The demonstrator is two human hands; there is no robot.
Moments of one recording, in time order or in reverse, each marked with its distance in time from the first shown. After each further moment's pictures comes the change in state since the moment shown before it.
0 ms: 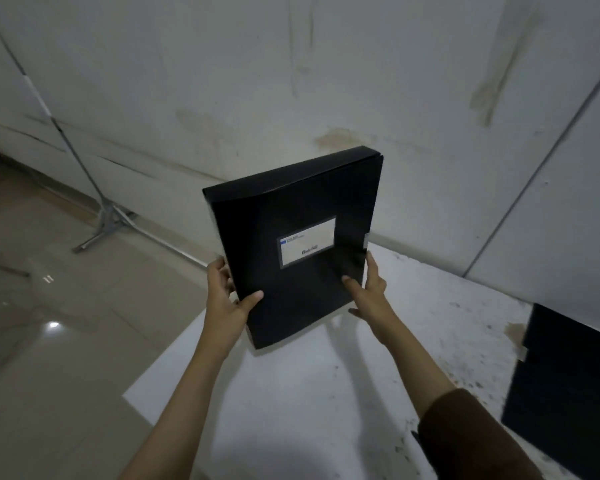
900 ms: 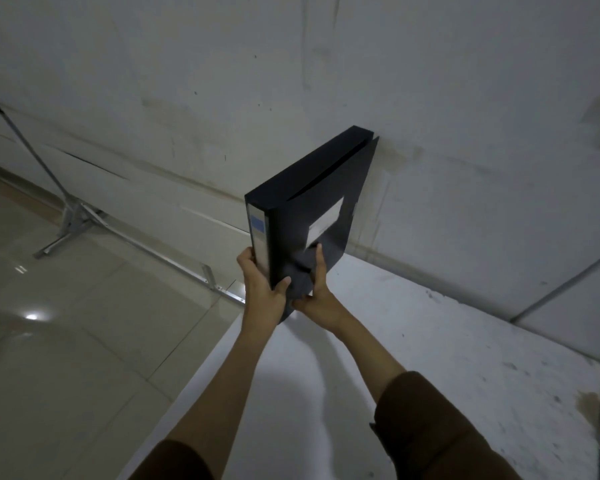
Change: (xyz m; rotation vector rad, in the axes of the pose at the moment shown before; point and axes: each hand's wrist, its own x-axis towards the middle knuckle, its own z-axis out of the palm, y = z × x) left_hand 0.187 -0.059 0.071 0.080 0.035 -0.025; right_hand 0.174 -0.010 0.103 -0.229 -0.255 -0.117
